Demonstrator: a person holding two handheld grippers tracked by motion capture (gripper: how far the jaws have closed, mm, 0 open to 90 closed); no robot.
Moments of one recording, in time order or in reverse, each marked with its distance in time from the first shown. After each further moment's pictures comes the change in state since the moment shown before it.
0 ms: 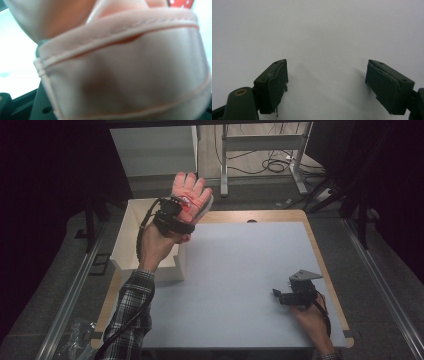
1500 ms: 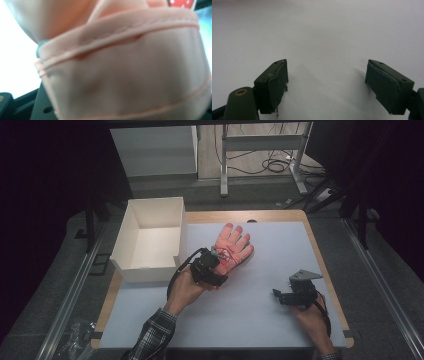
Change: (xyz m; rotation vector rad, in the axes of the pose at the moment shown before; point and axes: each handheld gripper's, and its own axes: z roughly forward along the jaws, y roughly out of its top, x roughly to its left) left arm -0.120 -0.073 0.076 0.059 -0.241 0.264; right arm 0.000 0.000 0.000 0.002 0.002 0.001
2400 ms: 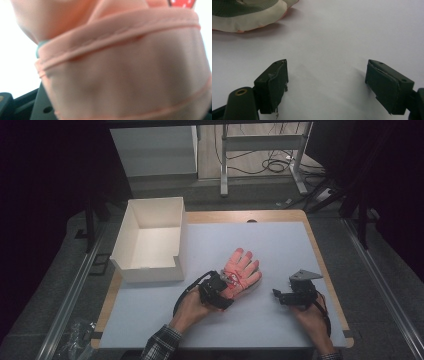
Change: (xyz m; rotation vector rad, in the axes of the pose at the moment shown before) left arm -0.038 -0.040 0.047 0.074 -0.102 0.088; right arm 0.000 0.000 0.000 0.000 0.000 0.001
